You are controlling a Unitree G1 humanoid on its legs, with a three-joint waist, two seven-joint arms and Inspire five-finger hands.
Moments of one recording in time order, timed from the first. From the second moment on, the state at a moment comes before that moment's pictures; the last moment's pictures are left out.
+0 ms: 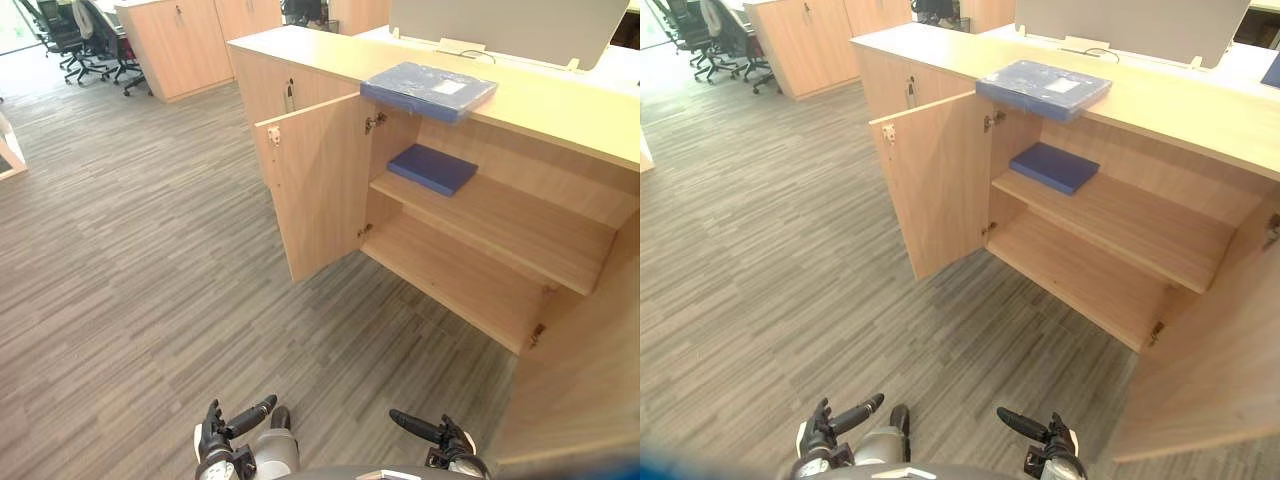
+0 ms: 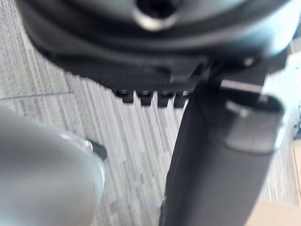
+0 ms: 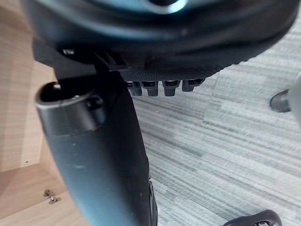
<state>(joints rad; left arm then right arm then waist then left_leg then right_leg) 0.17 -0.06 0.33 0.81 -0.16 -0.09 0.17 0.06 0.01 -0.21 0.99 0.16 -0.03 -0.15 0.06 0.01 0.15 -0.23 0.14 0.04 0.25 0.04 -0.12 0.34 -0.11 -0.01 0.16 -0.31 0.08</state>
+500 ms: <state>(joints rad) 0.15 -0.02 0.33 0.95 -0.18 -0.11 0.16 0.05 0.02 -0.31 1.07 0.12 -0.03 -0.09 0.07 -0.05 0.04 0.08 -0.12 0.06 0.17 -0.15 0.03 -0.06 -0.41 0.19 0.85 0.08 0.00</state>
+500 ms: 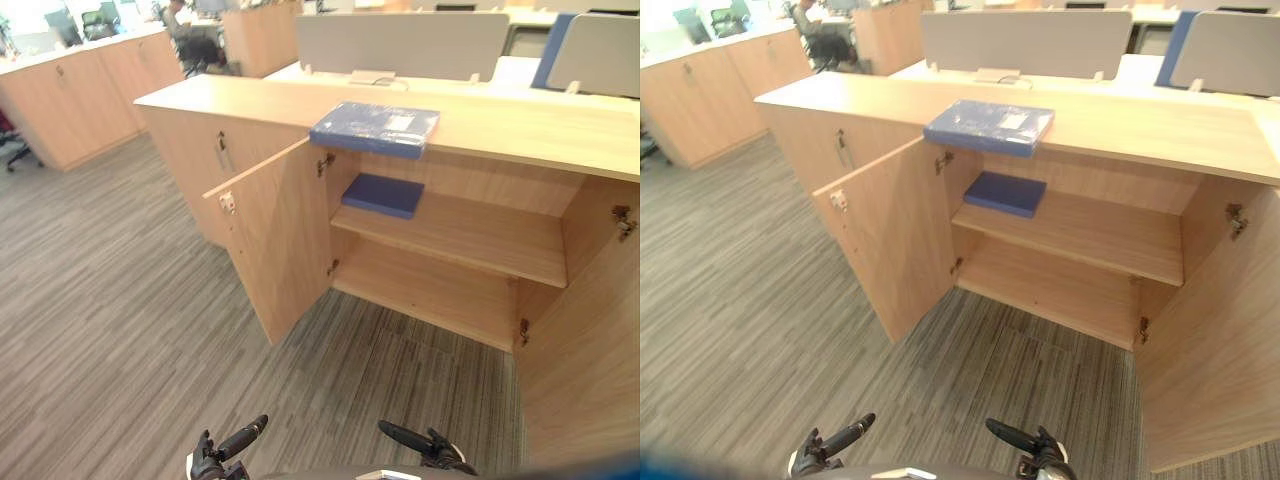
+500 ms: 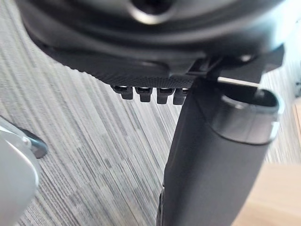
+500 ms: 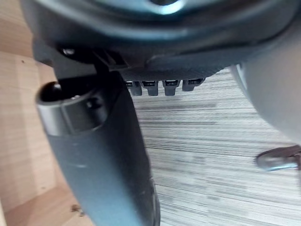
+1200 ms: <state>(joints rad) 0.09 -0.06 0.12 0.90 -0.13 -0.08 0.04 0.08 0.00 -0.24 1.00 0.09 -0.02 -0.08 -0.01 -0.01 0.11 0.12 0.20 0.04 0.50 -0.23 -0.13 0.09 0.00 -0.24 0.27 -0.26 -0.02</state>
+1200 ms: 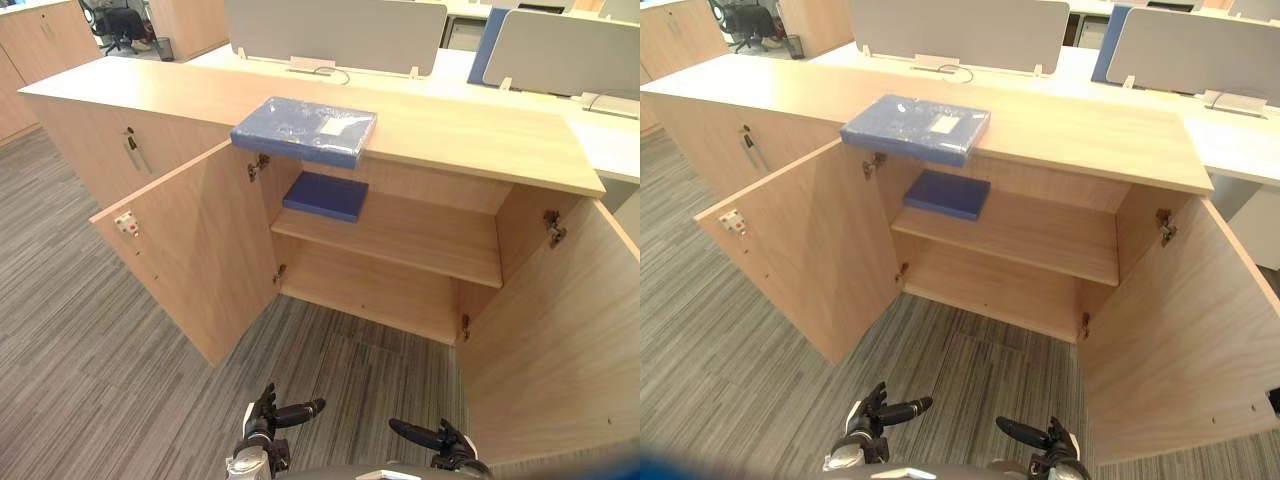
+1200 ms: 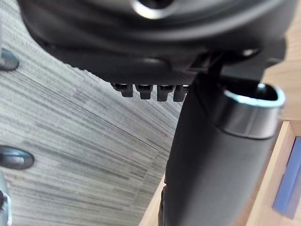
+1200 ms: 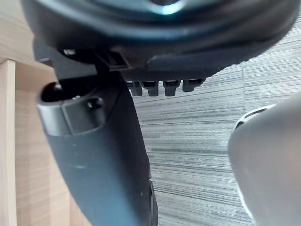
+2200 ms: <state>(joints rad) 0.12 -0.02 0.24 0.91 -0.41 -0.10 0.07 0.05 0.01 -0.08 0.99 0.12 -0.01 -0.06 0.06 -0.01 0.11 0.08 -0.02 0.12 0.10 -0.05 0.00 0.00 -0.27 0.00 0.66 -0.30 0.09</state>
